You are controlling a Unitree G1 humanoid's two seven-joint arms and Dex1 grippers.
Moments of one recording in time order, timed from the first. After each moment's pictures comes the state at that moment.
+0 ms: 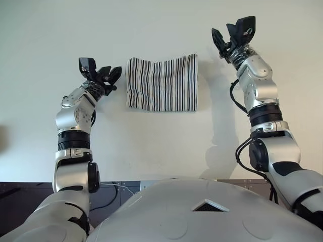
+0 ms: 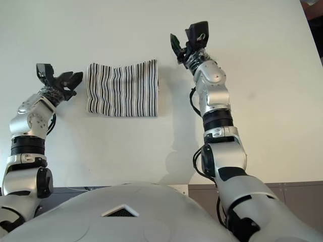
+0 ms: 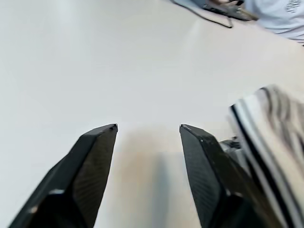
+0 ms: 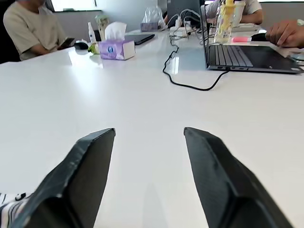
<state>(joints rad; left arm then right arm) -0.25 0.44 0.15 0.54 -0.44 0.27 -0.49 -0.56 -0.14 -0.01 0.60 0.22 0.02 0.36</state>
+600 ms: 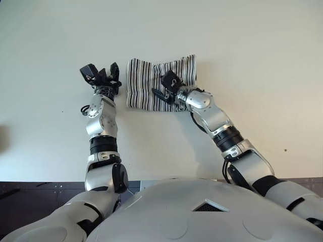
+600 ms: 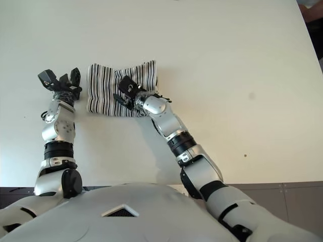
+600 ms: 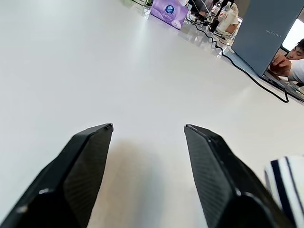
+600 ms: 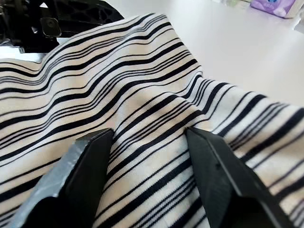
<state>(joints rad) -0.22 0.12 0.31 0.50 -0.41 0.07 -0.15 -0.42 0.08 0.42 0.54 -0.02 0.17 0.40</state>
